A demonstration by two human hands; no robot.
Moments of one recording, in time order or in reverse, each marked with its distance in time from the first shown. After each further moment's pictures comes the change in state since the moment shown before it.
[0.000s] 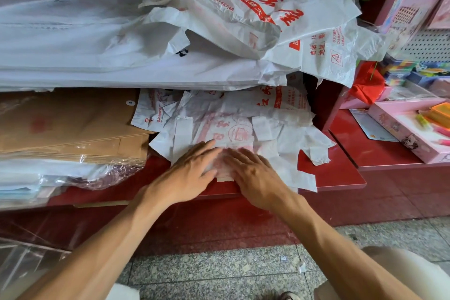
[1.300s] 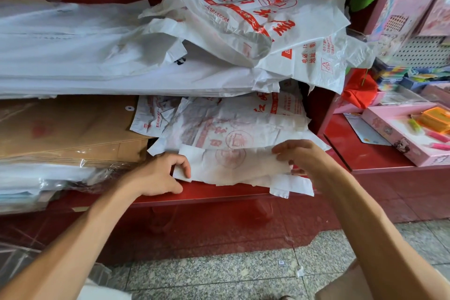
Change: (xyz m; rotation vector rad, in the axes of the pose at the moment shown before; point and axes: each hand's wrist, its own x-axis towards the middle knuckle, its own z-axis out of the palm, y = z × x) left_hand -0.020 -0.026 -0.044 -0.254 -0.150 -0.338; right_hand -0.019 0.057 -0.076 0.968 0.117 0.674
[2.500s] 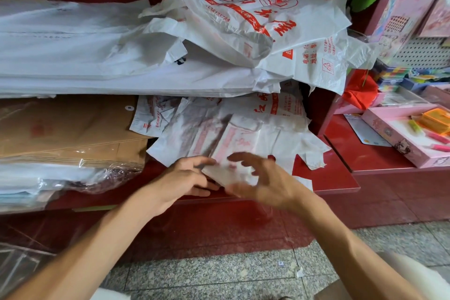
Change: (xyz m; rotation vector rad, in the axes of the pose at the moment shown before) left_hand -0.008 0.035 0.039 -0.729 -0.080 0.023; right_hand -0.037 -0.003 0.057 -0.411 -0.316 -0.455
